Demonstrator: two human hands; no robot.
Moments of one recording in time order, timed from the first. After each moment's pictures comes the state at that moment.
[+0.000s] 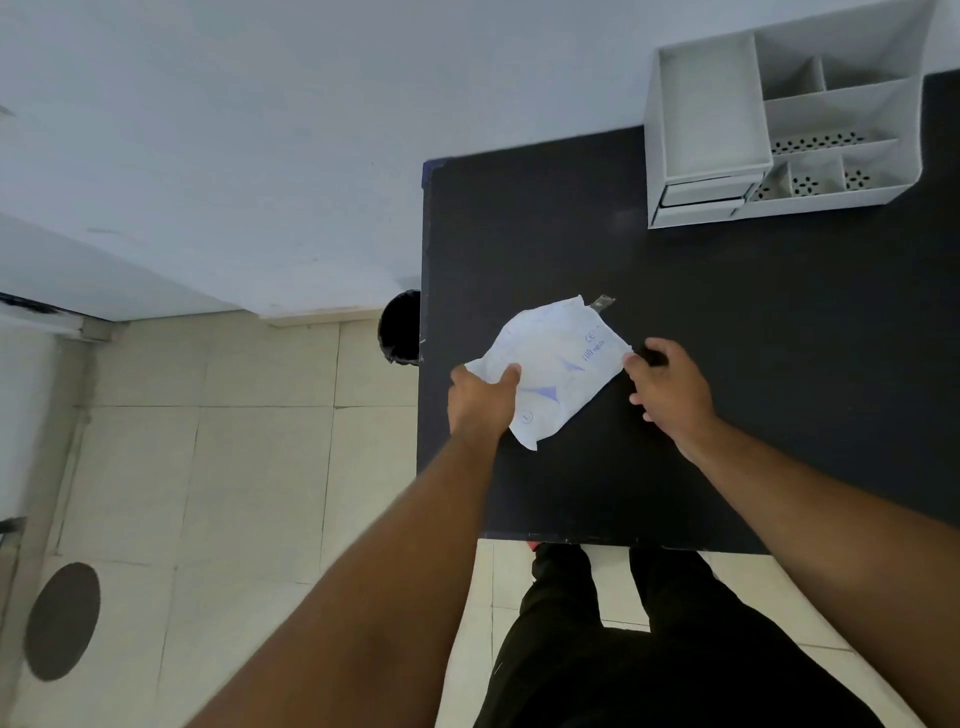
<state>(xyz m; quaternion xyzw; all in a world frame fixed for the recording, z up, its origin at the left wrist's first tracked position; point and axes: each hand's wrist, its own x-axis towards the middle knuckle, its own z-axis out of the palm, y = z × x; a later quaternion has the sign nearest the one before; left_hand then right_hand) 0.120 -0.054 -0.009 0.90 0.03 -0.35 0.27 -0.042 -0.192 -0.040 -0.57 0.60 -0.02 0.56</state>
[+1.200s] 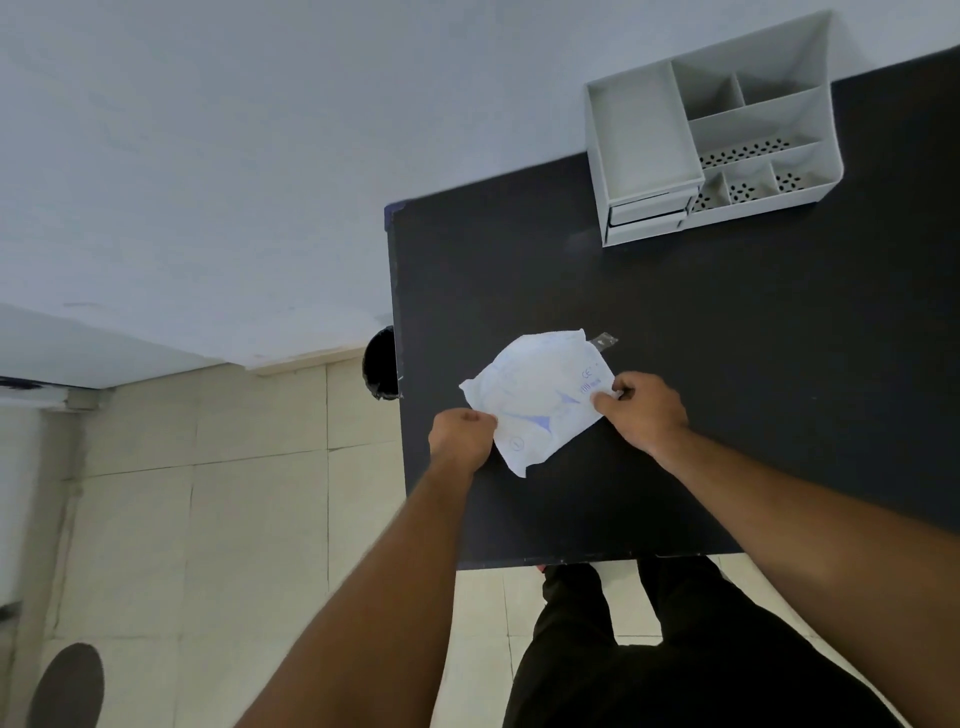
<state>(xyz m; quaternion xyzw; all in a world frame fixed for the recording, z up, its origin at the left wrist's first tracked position) 0.123 -0.049 -0.012 0.89 -0.01 -0.40 0.24 -0.052 -0.190 -0.038 -0.65 0.58 0.06 0.49</state>
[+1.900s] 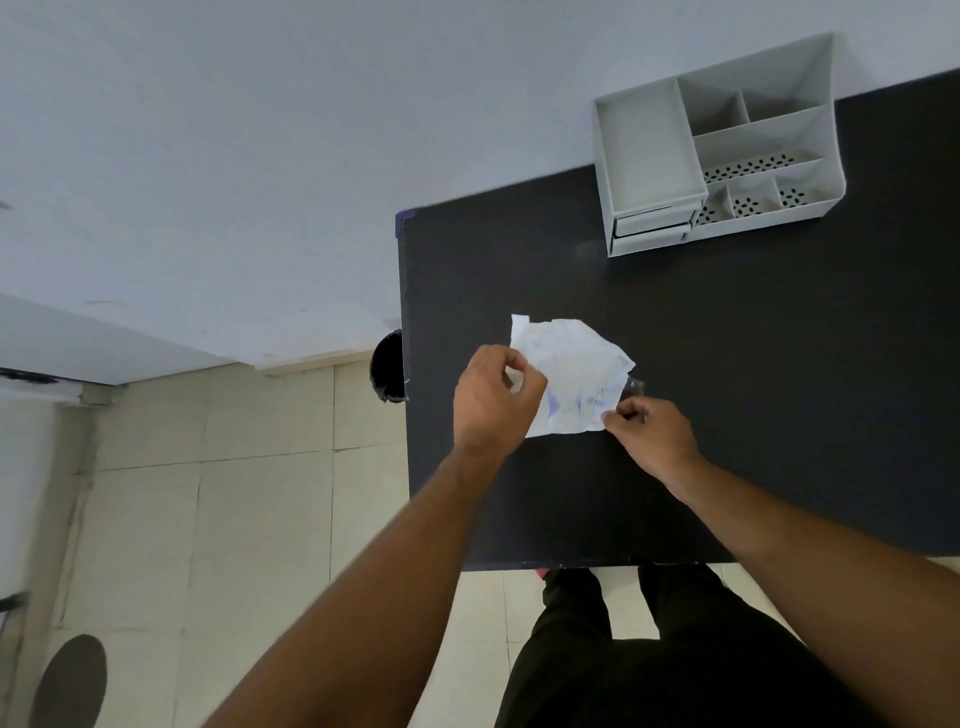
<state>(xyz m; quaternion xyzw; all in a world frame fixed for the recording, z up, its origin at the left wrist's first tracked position) 0.097 -0.091 0.041 0.88 -0.30 -0.20 0.31 -0.072 -0.177 -0.037 -0.62 0.57 0.01 0.54</state>
